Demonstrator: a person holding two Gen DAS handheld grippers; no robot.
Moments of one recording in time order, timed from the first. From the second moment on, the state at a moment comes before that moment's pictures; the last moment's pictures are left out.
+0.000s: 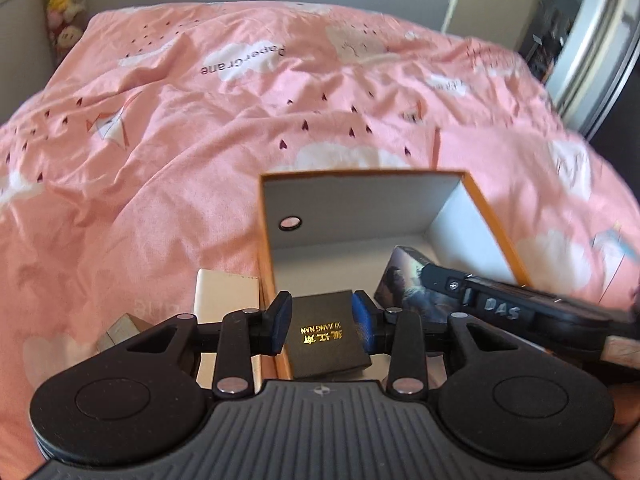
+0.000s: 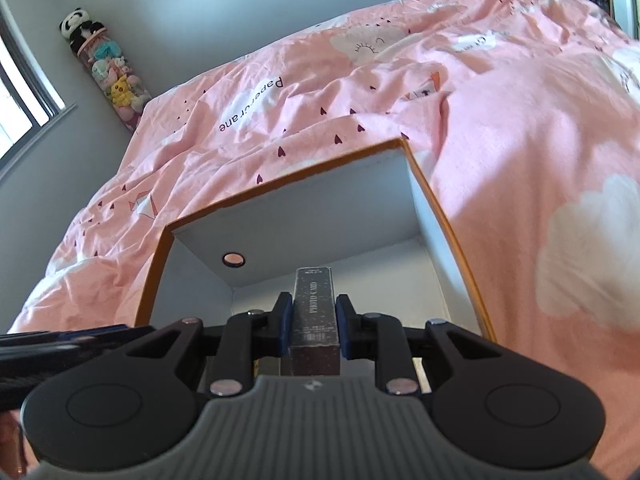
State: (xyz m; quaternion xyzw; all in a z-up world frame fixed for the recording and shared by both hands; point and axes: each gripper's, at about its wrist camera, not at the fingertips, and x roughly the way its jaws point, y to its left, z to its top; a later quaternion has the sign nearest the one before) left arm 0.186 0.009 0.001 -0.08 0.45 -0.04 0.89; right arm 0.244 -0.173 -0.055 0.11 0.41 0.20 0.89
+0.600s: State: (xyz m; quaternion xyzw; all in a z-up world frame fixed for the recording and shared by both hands) left arm 0.180 0.052 -0.017 -0.18 0.44 -0.02 0.88; right arm 0.264 -0.166 -0.074 0.14 0.49 0.19 0.84
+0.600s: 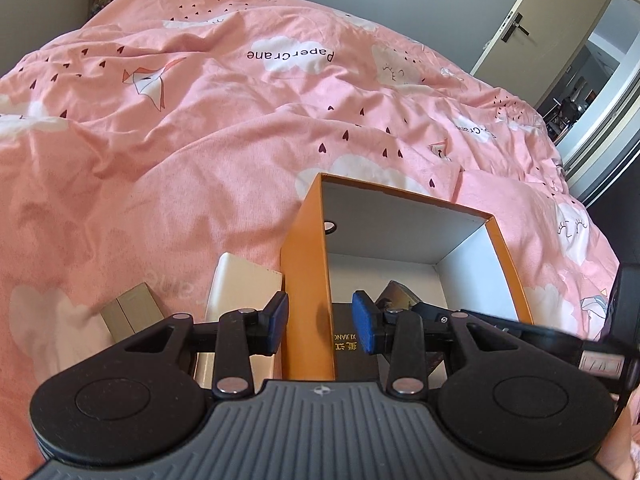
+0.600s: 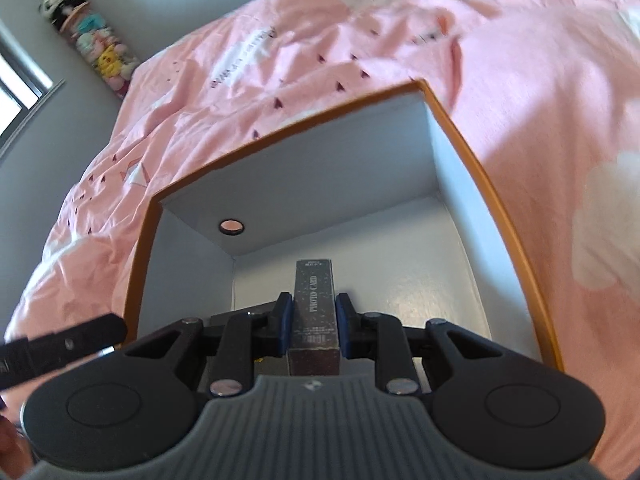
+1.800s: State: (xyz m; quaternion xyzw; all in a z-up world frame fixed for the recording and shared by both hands) left arm 0.178 0.062 -0.031 -0.21 0.45 -0.02 0.87; right arm 0.283 -0.138 -0.099 -0.06 0.56 0.19 0.81
